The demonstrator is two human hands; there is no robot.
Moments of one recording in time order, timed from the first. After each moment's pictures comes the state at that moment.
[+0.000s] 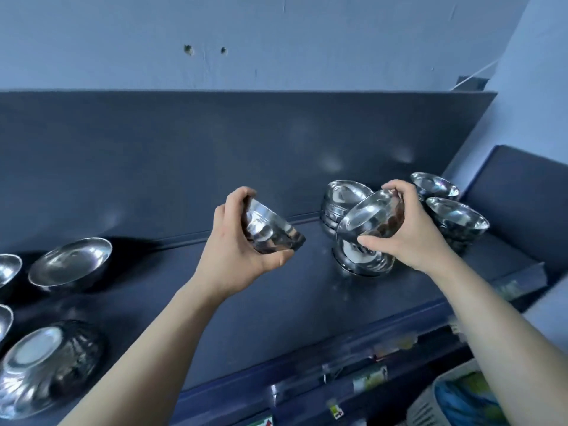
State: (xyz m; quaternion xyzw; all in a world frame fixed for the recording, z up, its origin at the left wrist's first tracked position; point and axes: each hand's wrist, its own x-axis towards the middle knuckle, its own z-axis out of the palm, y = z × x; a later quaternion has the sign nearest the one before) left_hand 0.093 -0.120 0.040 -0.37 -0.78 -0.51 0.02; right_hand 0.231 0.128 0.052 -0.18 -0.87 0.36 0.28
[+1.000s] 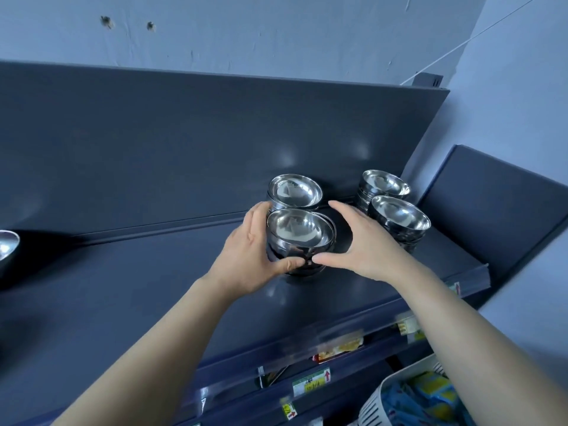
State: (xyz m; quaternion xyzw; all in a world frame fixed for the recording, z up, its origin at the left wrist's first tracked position) left_hand 0.138 0.007 0.011 -0.44 -0.82 -0.35 0.00; right_hand 0.260 0.186 0.042 -0.16 -0.96 0.21 0.12
